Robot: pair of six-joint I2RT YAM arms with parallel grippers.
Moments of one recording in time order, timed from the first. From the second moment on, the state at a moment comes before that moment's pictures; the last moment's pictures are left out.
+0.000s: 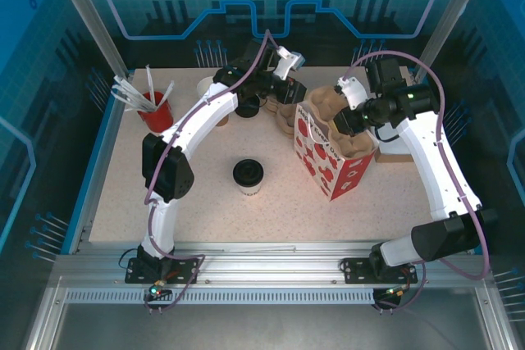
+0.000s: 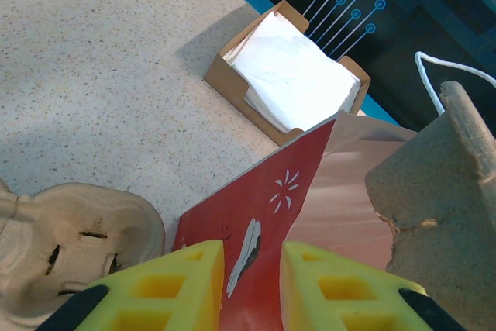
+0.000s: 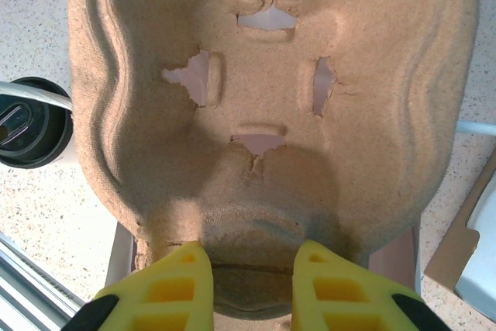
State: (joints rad) left arm -0.51 2.11 2.13 -0.66 0.57 -0.14; right arm 0.22 1.44 1.67 -1.26 -0.25 -0.23
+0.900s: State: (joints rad) left arm -0.50 2.11 2.13 -0.66 0.57 -0.15; right arm 0.21 1.46 1.68 -1.28 -0.23 -0.23
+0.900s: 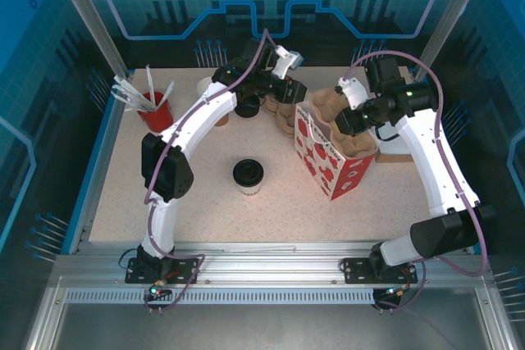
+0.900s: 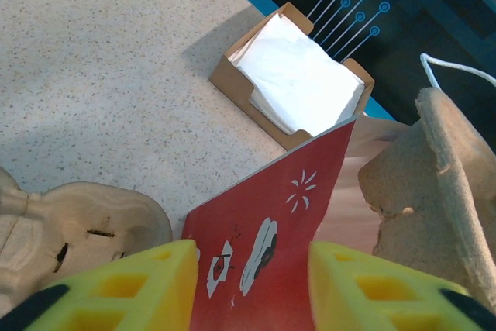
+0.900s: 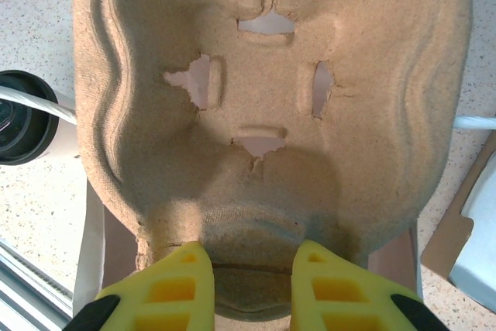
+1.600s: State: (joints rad) left arm -0.57 1.51 1.49 -0.36 0.56 -0.44; right arm 0.21 1.46 1.68 -1.28 -0.24 -0.23
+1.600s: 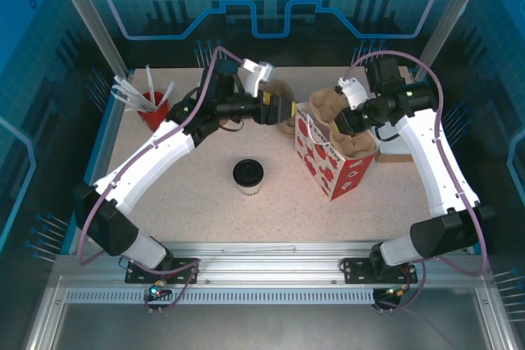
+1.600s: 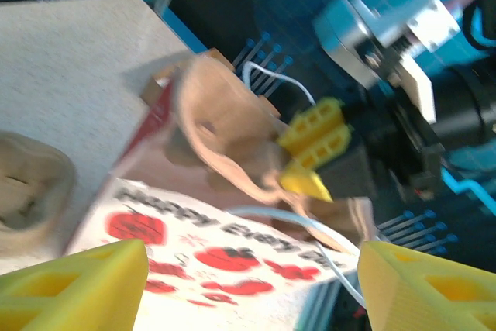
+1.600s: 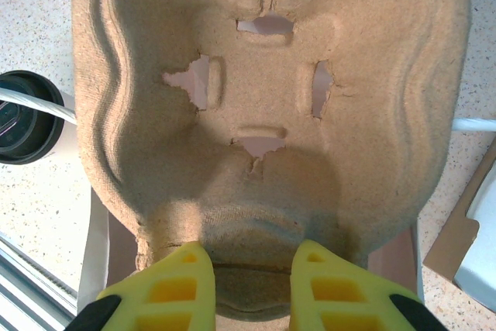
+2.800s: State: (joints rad) left arm -0.70 1.49 1.44 -0.33 0.55 -0.53; right arm 0.20 1.46 1.68 -1.28 -0.23 -0.23
